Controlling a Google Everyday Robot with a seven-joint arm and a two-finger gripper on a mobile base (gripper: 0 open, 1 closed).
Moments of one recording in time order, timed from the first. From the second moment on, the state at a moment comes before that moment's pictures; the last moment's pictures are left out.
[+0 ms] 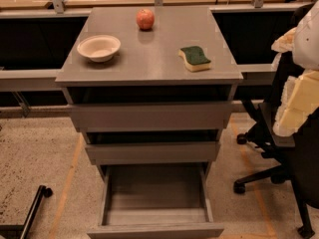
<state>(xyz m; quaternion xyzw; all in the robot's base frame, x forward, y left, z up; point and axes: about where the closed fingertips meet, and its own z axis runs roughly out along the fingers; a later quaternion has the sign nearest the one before) 0.438 -0.216 0.980 -0.60 0.78 -0.04 0.16</state>
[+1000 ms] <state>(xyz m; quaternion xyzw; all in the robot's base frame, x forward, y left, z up) 0.504 -0.219 0.974 -0.57 0.79 -0.04 0.21</state>
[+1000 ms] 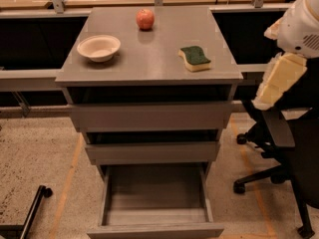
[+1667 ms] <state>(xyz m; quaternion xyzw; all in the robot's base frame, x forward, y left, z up) 0.510 -0.224 0.959 -0.54 0.82 -0.02 0.21</state>
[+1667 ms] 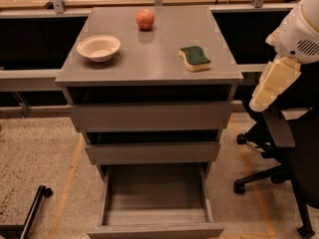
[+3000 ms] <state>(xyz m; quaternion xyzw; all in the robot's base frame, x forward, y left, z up) 0.625 -0.222 0.919 -0.47 0.83 0.07 0.30</state>
